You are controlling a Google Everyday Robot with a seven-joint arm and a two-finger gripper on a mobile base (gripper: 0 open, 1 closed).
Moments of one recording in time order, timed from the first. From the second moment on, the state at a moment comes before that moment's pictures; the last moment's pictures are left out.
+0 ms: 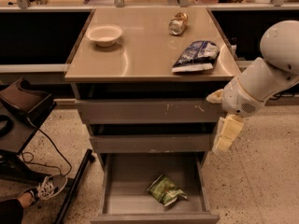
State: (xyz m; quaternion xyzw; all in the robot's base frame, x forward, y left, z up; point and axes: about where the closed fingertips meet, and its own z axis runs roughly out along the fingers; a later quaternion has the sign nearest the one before) arm 0.484 -0.181 0.781 -0.63 0.74 0.15 0.15
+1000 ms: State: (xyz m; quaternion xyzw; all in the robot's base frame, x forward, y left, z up) arm 0.499 -0.118 0.609 -0.57 0.75 0.29 0.19
